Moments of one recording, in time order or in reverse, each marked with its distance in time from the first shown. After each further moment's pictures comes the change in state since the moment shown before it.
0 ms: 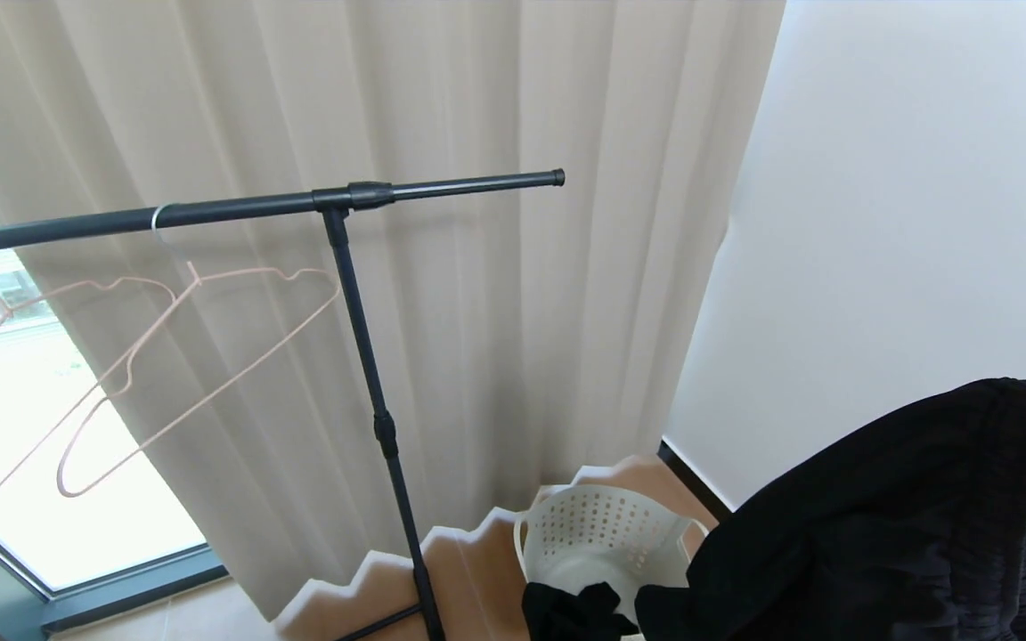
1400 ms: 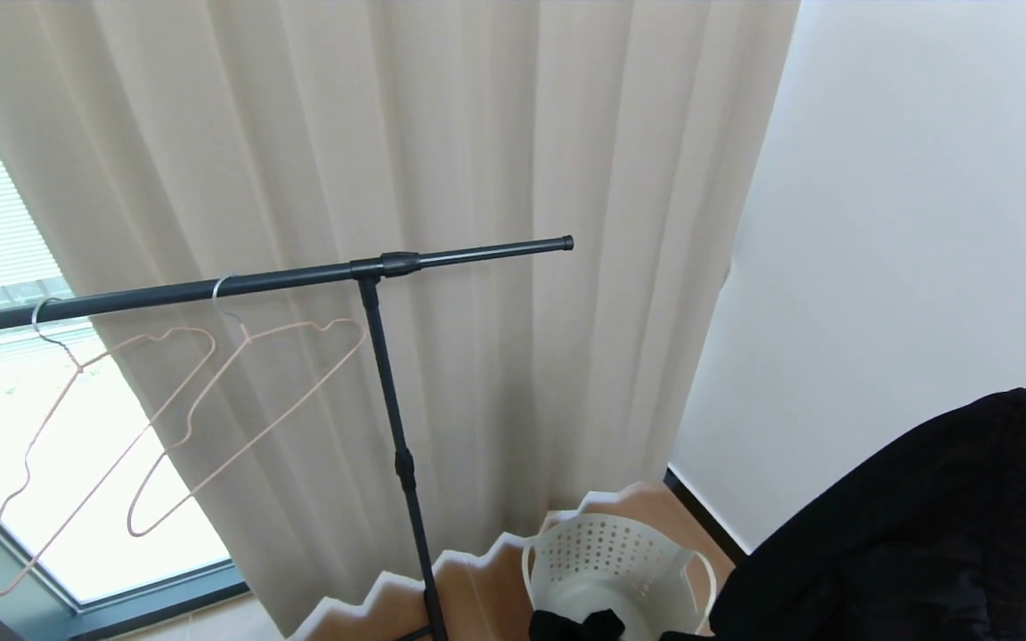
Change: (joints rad) left arm 0.000 0.000 0.000 0.000 0.003 0.002; right arm 0.000 -0.027 0.028 -0.001 -0.002 -0.005
